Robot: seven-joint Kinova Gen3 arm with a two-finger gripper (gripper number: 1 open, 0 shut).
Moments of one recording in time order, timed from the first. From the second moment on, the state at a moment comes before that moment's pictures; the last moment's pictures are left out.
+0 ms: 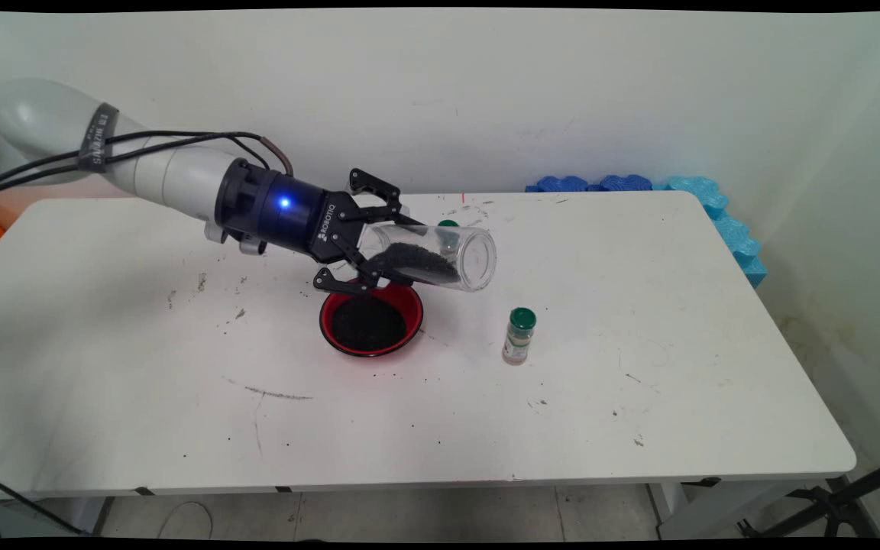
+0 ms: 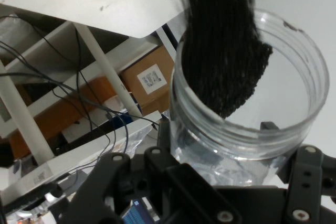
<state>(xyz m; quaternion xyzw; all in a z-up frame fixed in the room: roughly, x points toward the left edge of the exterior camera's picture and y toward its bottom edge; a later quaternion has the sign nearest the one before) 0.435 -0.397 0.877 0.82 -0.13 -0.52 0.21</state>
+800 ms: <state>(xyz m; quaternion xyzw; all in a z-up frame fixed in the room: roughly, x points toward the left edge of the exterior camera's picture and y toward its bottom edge) 0.435 -0.404 0.874 0.79 -0.32 -0.45 0.27</state>
